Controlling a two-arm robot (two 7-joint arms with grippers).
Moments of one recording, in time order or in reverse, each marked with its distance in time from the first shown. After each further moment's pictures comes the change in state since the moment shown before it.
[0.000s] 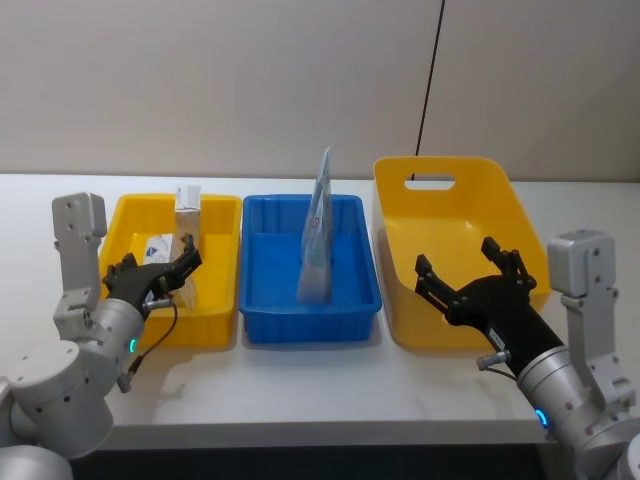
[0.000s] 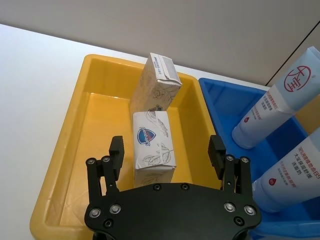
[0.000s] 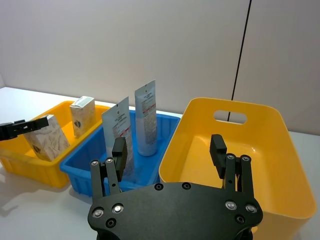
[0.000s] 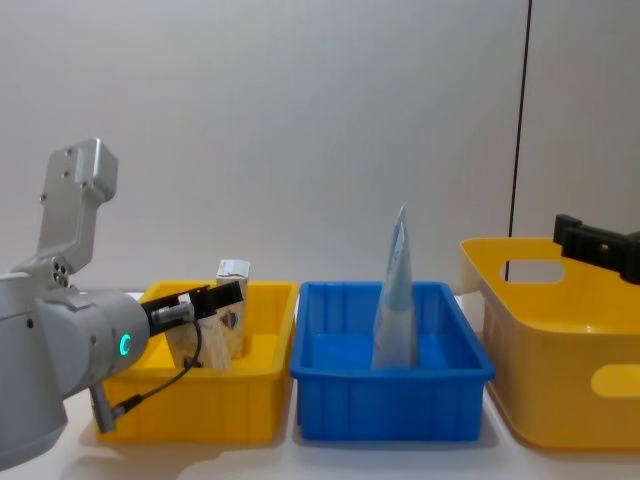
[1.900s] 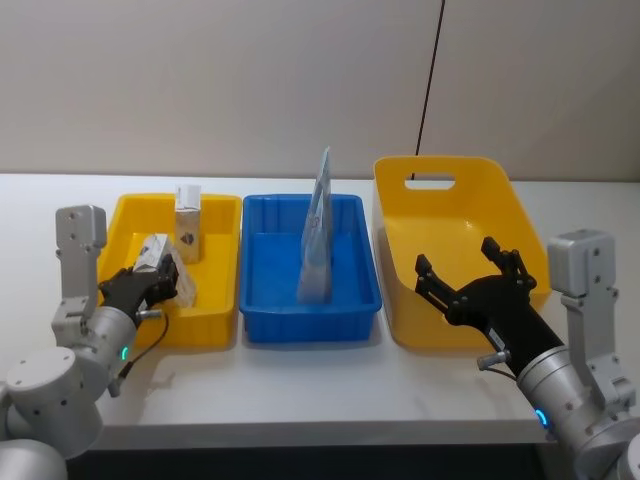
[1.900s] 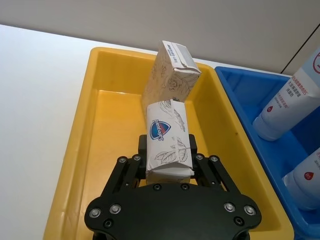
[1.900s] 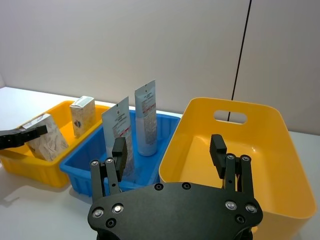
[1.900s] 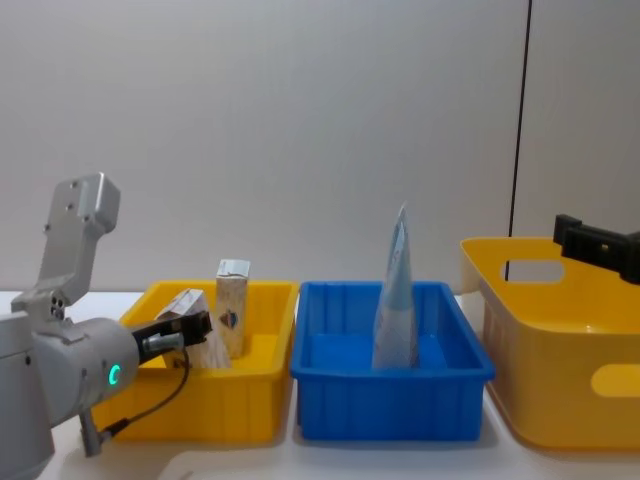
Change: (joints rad) left arm -0.071 0.011 -0.018 0.183 0.062 -0.095 -0.080; right arm 0.000 0.000 0.000 0.000 0.000 0.000 0.000
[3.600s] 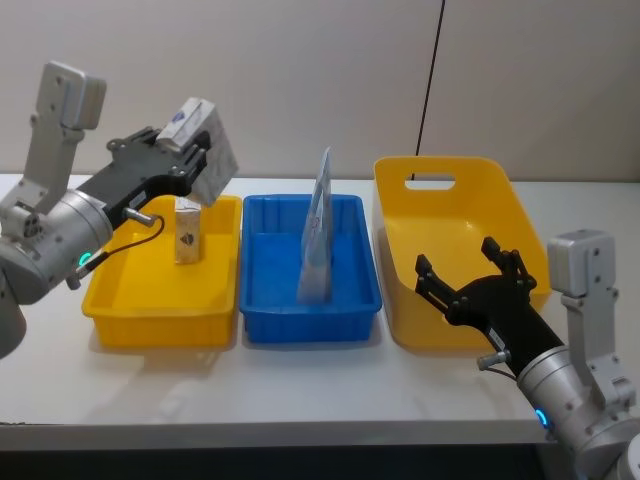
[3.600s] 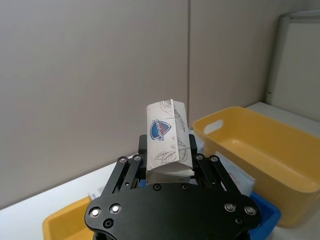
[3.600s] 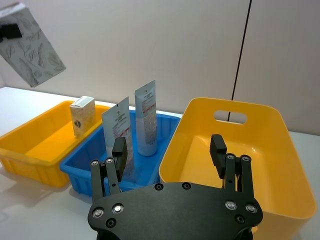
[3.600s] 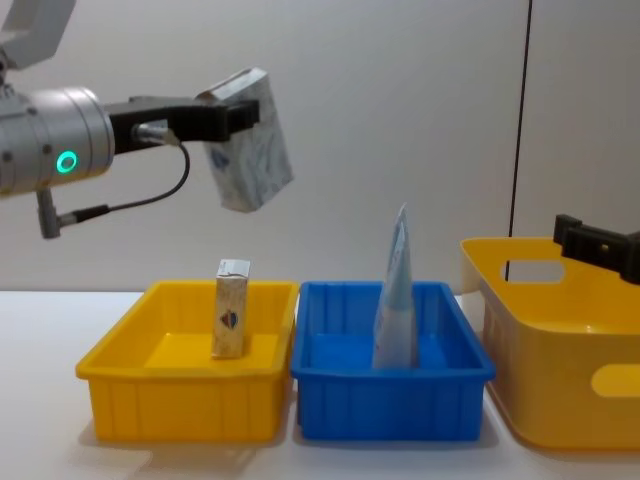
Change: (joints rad) left arm -0.020 0.197 0.100 -0.389 0.009 0.034 -0.334; right arm 0.000 0.000 0.000 0.000 0.000 0.000 0.000
